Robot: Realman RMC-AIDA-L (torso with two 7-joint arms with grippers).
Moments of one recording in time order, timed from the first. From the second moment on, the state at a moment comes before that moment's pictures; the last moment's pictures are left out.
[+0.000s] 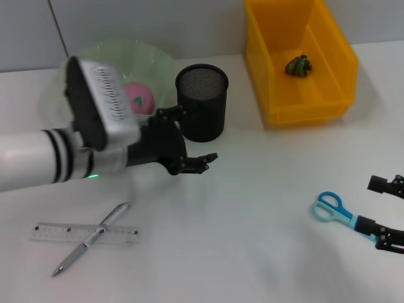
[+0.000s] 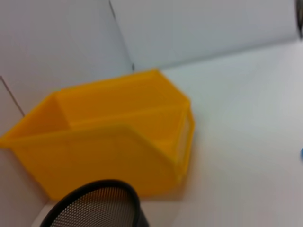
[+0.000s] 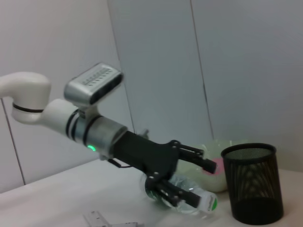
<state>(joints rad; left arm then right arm) -0.57 -2.08 1.52 0.73 1.52 0.94 -1.07 0.11 2.04 -0.57 -0.68 -1.80 -1.83 1.07</state>
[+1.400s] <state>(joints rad) -0.61 -2.08 1.70 0.84 1.91 0.67 -1.42 0.21 2.04 -0.57 -0.56 -1.92 -1.82 1.07</state>
